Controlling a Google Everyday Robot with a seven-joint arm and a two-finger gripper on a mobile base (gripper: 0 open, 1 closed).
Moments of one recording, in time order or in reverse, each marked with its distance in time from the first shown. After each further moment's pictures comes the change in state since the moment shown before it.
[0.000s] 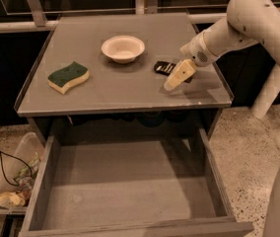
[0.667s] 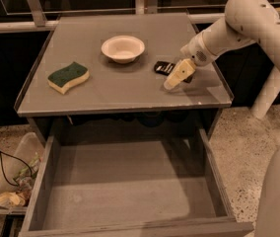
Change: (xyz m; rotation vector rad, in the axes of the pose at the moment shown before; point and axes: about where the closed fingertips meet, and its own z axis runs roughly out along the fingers) arm 0.004 -0.010 0.006 0.002 0.014 0.021
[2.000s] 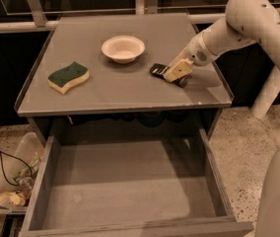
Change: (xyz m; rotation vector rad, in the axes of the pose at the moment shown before) arm 0.000 0.000 0.000 0.000 0.000 0.000
